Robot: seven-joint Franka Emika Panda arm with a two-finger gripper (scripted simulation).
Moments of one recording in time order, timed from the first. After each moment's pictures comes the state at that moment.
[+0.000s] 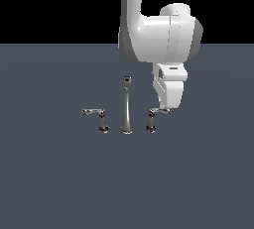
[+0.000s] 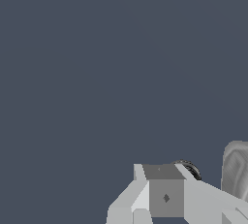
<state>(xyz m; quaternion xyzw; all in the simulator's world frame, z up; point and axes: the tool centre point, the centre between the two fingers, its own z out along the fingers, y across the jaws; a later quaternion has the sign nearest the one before) 0.007 -0.126 0.085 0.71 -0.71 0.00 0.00</state>
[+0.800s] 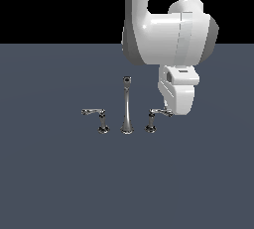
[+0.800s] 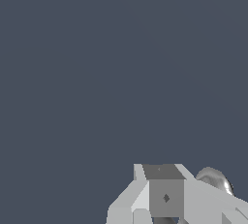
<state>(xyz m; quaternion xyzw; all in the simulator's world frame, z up) -0.025 -0.139 0.086 0.71 -0.70 0.00 0.00</state>
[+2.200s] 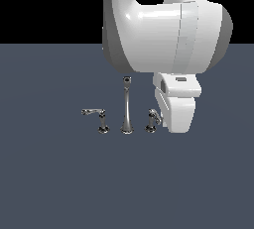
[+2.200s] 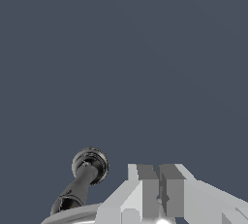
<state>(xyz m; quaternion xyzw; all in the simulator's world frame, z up) -0.098 -0.109 0.086 0.69 -0.72 0.00 0.00</state>
